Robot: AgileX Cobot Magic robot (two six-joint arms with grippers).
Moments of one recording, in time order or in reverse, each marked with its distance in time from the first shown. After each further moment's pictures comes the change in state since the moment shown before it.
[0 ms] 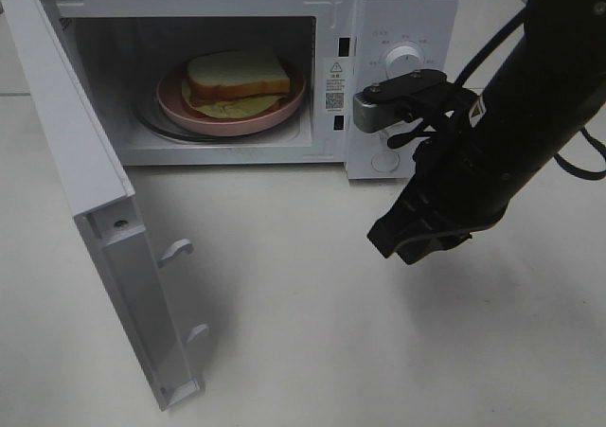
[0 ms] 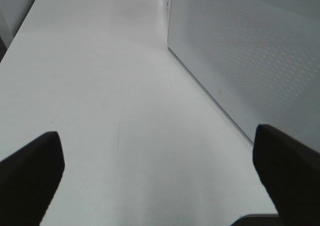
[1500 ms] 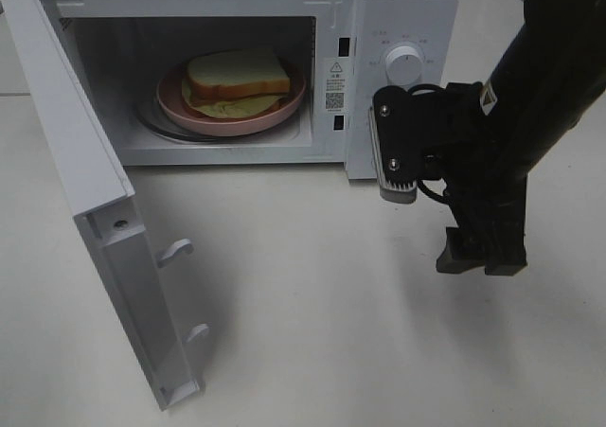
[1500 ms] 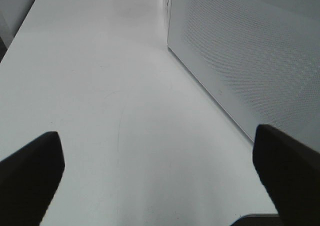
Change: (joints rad) left arm 0.000 0.000 0.000 0.000 0.000 0.000; right arm 0.000 0.000 -0.044 -0.248 0.024 -0.791
